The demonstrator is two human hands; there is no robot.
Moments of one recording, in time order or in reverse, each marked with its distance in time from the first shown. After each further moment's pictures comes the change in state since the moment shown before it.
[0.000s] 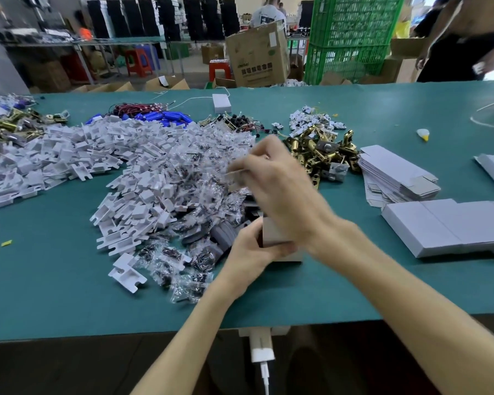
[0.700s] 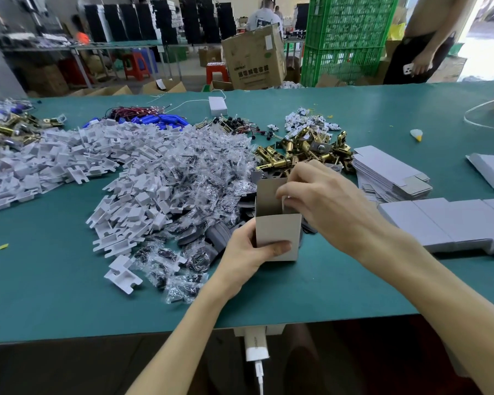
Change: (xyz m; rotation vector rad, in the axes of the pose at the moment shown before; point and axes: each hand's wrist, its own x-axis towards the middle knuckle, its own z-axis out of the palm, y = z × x) left_hand -0.003 0.004 0.002 -0.052 -0.006 0.033; right_hand -0.038 0.050 -0.036 -0.376 -0.134 -0.048
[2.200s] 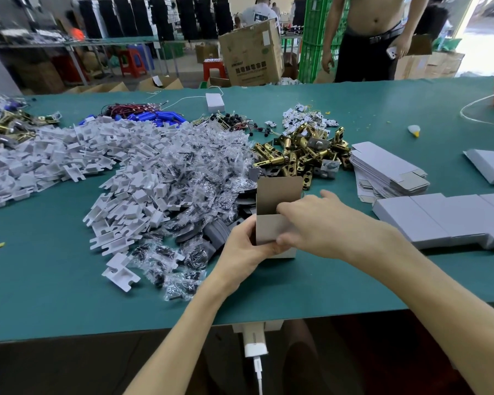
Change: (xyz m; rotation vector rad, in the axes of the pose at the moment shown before) left_hand -0.002 0.000 0.000 -0.021 -0.038 -0.004; right_hand 0.003 -0.012 0.010 -0.141 -0.601 0.225
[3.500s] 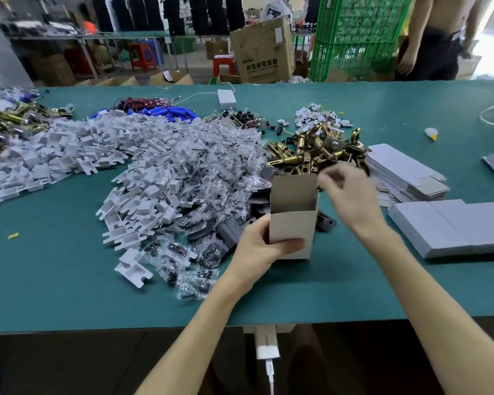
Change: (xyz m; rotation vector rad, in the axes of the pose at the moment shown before) left_hand 0.004 -0.002 -0.002 0.045 0.058 -0.006; right_hand 0.045 0.046 0.038 0.806 0.660 0.342
